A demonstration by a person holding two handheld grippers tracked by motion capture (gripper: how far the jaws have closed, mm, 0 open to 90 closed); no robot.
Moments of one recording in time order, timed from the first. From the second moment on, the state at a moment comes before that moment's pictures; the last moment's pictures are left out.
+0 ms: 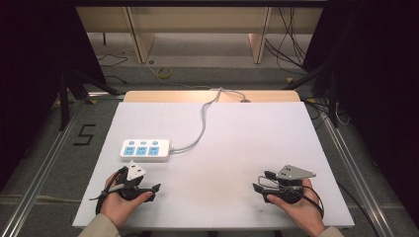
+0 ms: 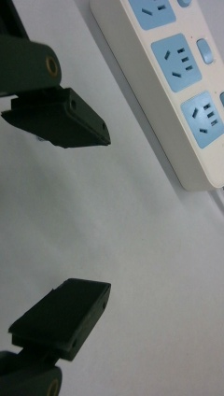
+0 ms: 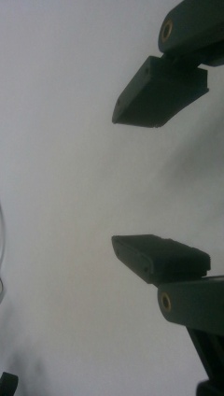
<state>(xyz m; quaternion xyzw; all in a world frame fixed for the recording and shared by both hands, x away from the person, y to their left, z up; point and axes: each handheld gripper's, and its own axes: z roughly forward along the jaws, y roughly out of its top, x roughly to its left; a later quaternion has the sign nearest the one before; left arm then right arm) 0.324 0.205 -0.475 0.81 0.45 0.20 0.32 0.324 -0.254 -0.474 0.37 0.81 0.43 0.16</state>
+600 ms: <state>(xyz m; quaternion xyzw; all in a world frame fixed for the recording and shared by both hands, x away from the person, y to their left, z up) 0.323 0.207 -0.467 0.81 0.45 0.23 0.30 0.323 -0.252 -0.474 0.37 0.81 0.43 0.16</state>
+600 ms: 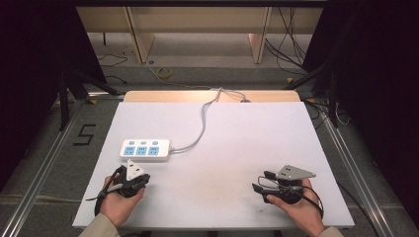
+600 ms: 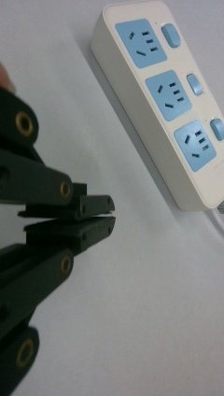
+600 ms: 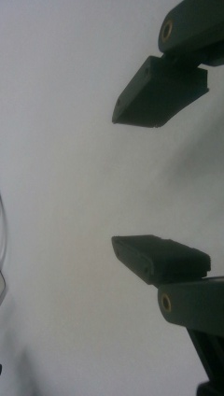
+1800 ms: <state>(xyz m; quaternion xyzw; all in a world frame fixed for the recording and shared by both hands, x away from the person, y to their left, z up) 0.357 0.202 -0.449 0.79 0.48 0.23 0.30 0.323 -0.250 -0.474 0.37 0.81 0.44 0.15</state>
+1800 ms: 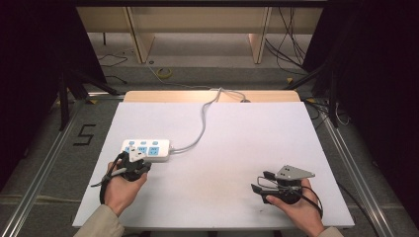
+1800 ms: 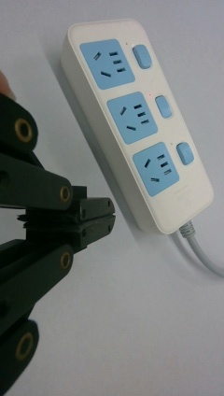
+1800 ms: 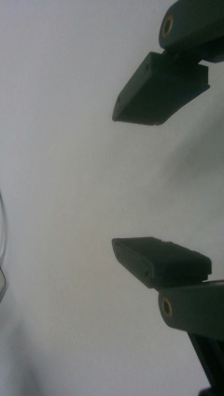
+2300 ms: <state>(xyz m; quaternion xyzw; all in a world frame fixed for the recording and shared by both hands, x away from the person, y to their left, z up) 0.370 0.202 -0.445 0.79 0.49 0.23 0.29 0.324 -0.250 -0.474 0.36 0.81 0.44 0.15</state>
